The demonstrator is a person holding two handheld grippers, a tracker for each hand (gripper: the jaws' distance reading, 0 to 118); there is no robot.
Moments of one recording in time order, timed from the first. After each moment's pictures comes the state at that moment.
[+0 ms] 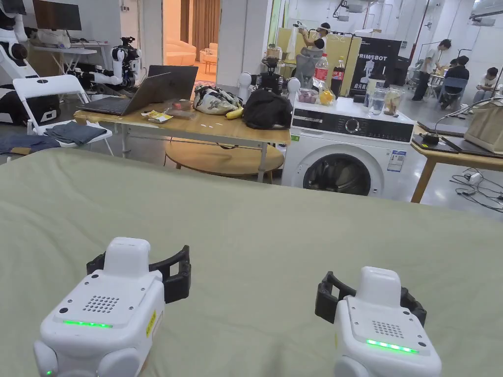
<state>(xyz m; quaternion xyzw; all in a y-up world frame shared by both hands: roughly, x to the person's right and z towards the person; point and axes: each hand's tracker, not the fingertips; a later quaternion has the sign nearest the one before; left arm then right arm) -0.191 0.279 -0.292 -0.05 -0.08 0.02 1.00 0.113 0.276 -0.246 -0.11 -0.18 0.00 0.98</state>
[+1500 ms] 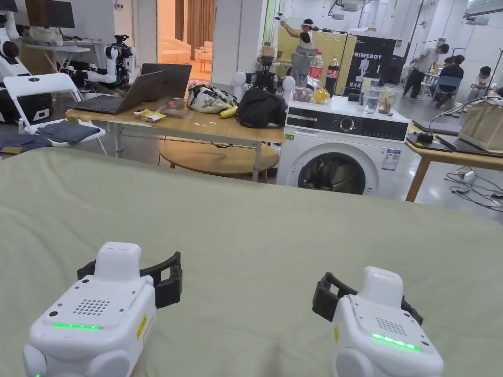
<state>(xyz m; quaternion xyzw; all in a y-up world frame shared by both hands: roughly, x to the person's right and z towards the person) -0.189 0.273 -0.299 -0.08 -0.08 0.02 0.99 0.124 0.276 -0.253 -0.13 -0.18 -0.07 0.97</state>
